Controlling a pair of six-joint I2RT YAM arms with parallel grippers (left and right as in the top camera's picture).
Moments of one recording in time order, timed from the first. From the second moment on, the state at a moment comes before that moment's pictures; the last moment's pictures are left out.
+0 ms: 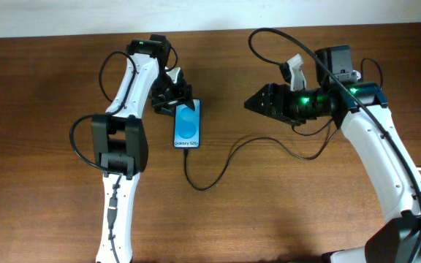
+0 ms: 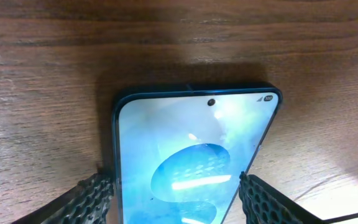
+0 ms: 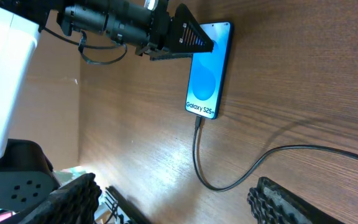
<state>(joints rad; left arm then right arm) -0.19 2.65 2.43 -1.43 0.38 -0.20 0.10 1.60 1.39 -0.84 -0.78 0.33</state>
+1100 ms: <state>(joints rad) -0.15 2.01 2.73 -1.63 0.09 -0.20 0.10 1.14 1.39 -1.05 -0.27 0.23</state>
